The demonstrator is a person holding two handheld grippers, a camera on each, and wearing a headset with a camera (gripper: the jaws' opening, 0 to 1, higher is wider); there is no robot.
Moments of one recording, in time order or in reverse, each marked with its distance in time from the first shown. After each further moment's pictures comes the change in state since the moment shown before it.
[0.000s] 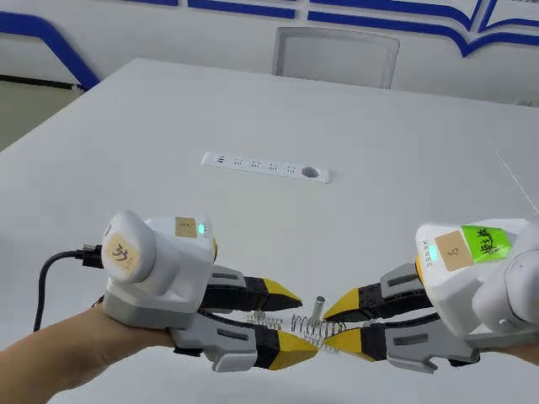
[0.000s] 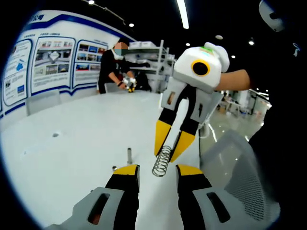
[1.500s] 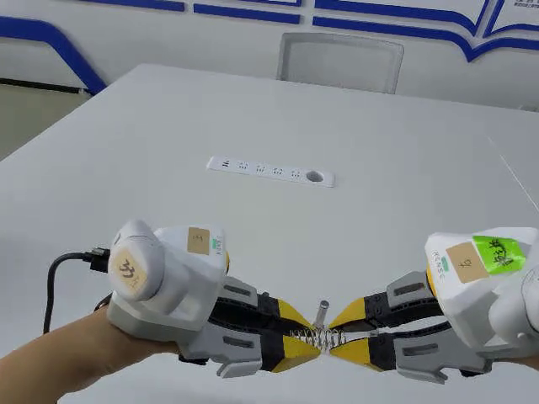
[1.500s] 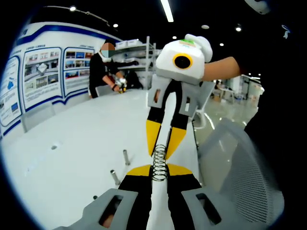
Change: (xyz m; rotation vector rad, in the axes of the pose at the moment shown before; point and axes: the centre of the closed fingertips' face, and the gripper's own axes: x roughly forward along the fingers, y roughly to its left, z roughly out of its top) left arm -0.001 -0.012 0.000 0.135 0.046 -0.036; right arm -0.007 0.005 0.004 -0.009 -0.032 0.037
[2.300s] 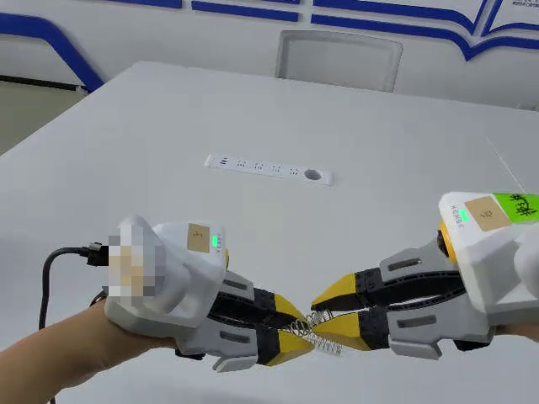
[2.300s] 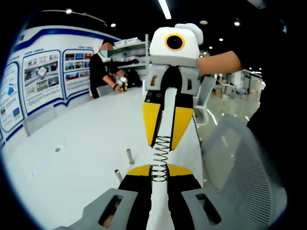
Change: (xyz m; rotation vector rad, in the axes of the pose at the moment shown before) left arm -0.001 0.005 0.000 0.033 0.020 0.027; right arm -0.008 -0.006 0.041 0.122 -0.187 0.026
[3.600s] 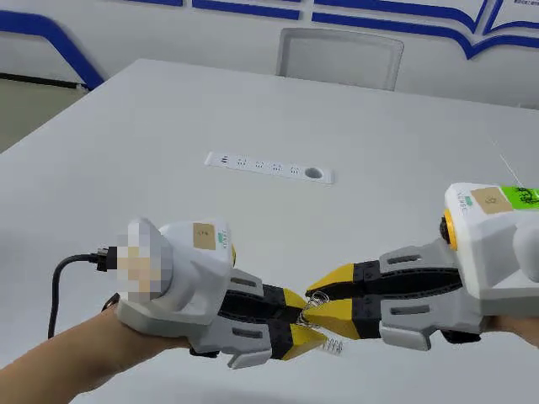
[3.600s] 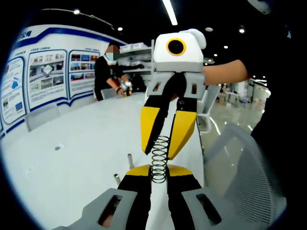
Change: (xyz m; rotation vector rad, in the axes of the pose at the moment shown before) left arm 0.009 0.001 0.005 -0.108 -0.056 0.010; right arm 0.006 -0.009 0.006 0.140 -0.071 -0.050
